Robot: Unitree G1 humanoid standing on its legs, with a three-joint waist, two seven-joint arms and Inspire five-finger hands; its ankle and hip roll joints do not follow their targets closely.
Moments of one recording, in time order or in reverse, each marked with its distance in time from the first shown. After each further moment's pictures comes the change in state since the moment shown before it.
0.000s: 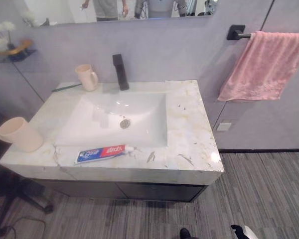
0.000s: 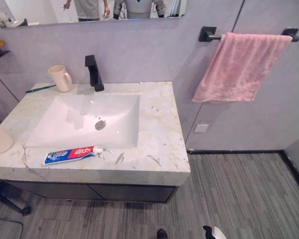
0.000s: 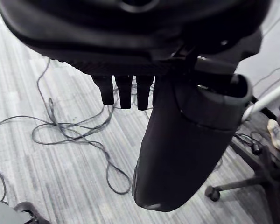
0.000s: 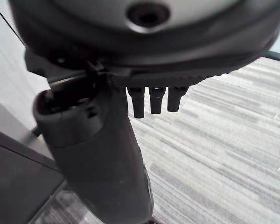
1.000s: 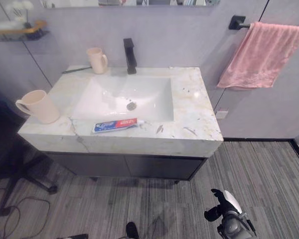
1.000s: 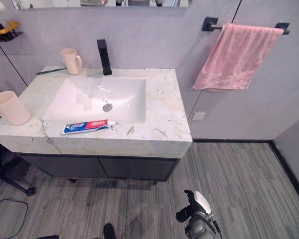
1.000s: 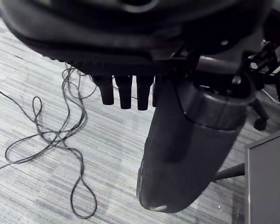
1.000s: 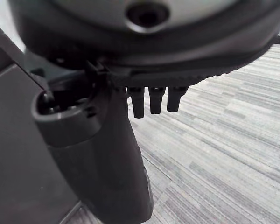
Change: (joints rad) left arm -0.055 -0.015 -0.215 -0.120 0.400 0.097 -0.142; right arm -0.130 -0.010 0.078 -0.127 -0.007 0.002 0.061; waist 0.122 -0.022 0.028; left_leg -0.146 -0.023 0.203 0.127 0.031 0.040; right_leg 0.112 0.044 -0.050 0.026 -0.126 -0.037
